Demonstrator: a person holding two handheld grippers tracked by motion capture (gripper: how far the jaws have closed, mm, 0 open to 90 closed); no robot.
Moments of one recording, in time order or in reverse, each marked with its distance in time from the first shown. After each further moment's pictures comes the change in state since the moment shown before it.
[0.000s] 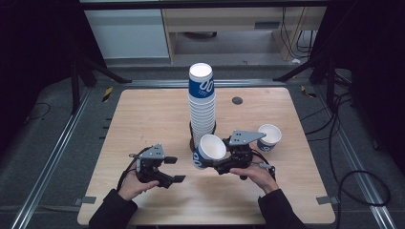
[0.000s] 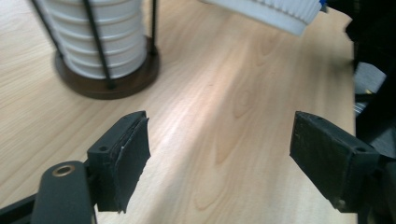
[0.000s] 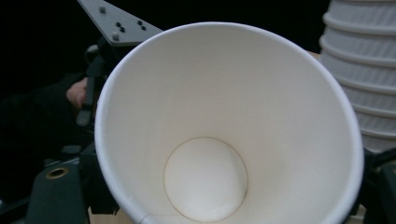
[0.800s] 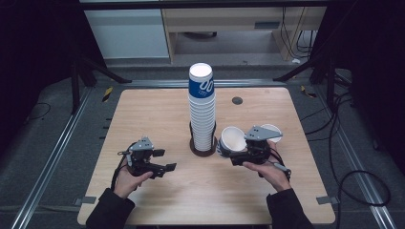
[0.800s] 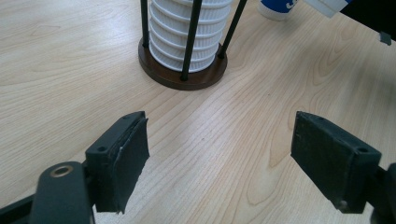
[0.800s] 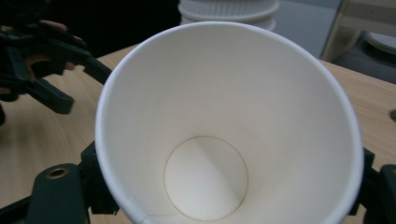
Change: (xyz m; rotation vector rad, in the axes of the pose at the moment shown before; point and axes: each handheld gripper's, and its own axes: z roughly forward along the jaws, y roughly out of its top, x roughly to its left) left arm 0.020 -0.006 -0.016 -0.036 0.158 -0.126; right arm -0.018 -0.006 -0.040 0.101 -0.354 0.027
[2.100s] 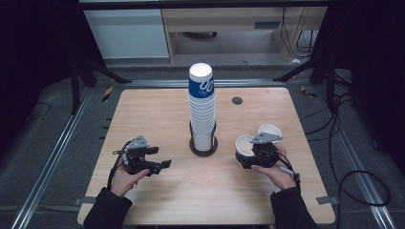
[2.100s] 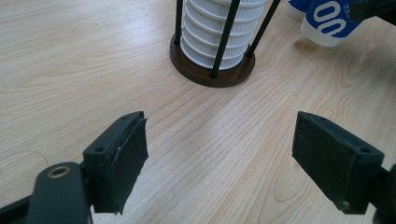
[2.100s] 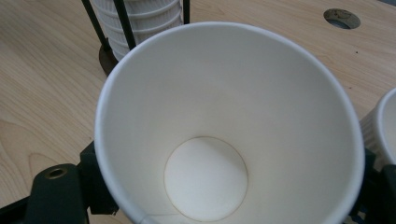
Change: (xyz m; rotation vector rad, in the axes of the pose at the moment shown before) left arm 0.011 -0.003 -0.007 -0.004 0.070 -0.027; right arm -0.027 -0.040 0.002 0.260 -0.194 0.024
